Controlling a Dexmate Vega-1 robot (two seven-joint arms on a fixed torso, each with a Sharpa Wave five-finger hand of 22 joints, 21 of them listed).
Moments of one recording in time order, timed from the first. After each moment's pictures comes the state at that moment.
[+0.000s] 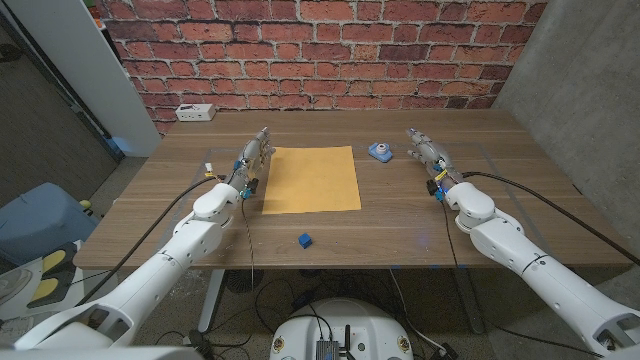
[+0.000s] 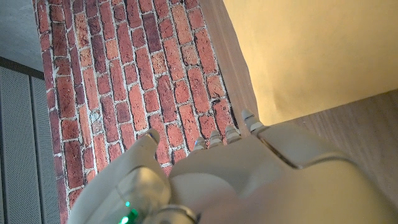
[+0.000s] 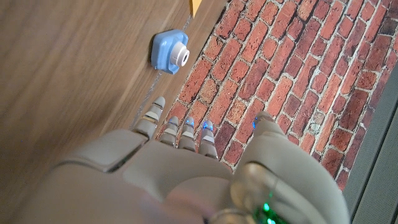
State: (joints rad) left arm 0.87 0.56 0.38 -1.39 -0.63 -0.23 -0.02; left_hand 0.22 0.11 0.38 0.10 0.22 -0.15 -0.08 0.18 0.17 -0.17 0.01 0.22 0.18 -0.14 0.05 0.20 0.17 -0.17 0.10 0.48 0.18; right arm -0.95 -0.65 -0.41 -1.58 0.44 0.13 -0.18; right_hand 0.45 0.14 0.24 -0.07 0.21 0.10 -0.02 0.20 0.18 0.06 0.08 0.23 0.19 -0.01 0.08 0.21 0.18 0.16 0.12 0.20 0.17
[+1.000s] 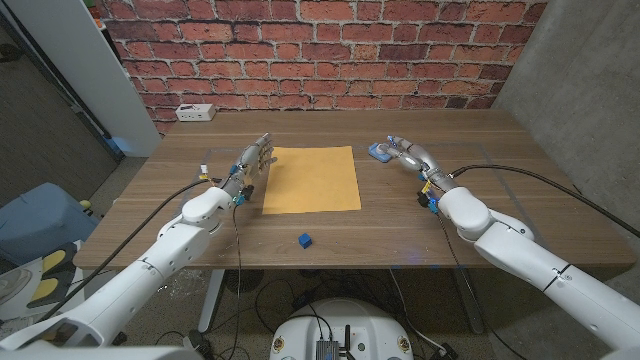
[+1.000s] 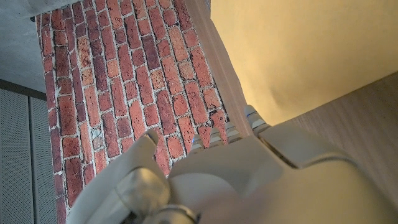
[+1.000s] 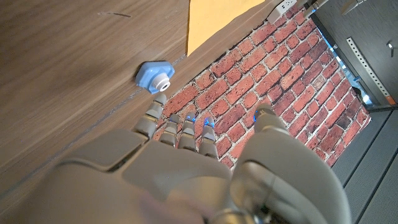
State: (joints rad) left arm 0.95 0.66 0.36 -1.52 -0.64 -0.18 -0.03; left_hand 0.21 0.10 0.37 0.09 0.23 -0.13 -0.10 0.18 0.17 -0.13 0.03 0.22 0.18 -0.10 0.04 0.20 0.17 -0.11 0.11 0.48 0.18; right arm -1.04 -0.79 -0.46 -1.92 0.16 -0.09 -0.27; right_hand 0.49 0.13 0.27 -0.12 0.20 0.16 -0.03 0.21 0.18 0.14 0.08 0.24 0.19 0.05 0.06 0.21 0.18 0.19 0.13 0.20 0.17
